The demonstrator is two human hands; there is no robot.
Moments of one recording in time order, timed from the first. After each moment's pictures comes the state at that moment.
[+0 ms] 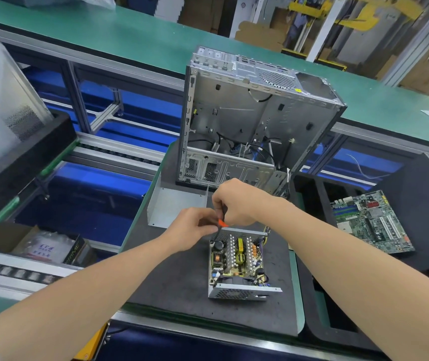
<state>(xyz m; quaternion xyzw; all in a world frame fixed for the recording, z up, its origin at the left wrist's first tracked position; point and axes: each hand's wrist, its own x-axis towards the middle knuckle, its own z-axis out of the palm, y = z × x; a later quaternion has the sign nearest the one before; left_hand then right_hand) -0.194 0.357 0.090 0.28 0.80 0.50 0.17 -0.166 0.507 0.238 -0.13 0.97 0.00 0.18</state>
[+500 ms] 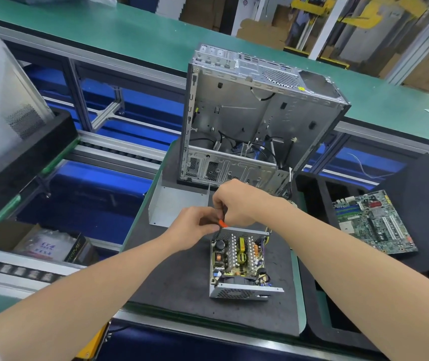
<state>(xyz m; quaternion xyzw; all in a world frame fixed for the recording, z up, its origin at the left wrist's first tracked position) -0.193 0.358 0.088 0.27 0.78 0.53 0.18 -0.170 0.507 0.229 -0.13 0.97 0.01 0.19</state>
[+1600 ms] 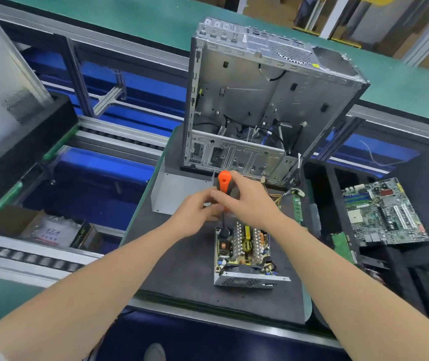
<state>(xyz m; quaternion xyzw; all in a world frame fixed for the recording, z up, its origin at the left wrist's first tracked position) -0.195 0.361 0.085 0.24 0.72 0.61 0.21 -0.145 0.525 0.175 -0.03 0.96 -0.29 0.00</state>
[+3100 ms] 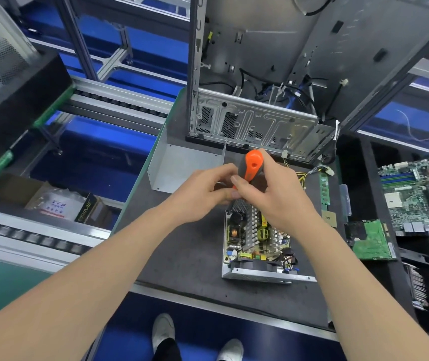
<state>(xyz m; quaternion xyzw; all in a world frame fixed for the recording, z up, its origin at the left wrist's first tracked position) -0.203 0.362 0.080 0.30 0.74 0.56 0.21 -0.133 0.541 0.144 -0.06 0.93 -0.36 -0.06</state>
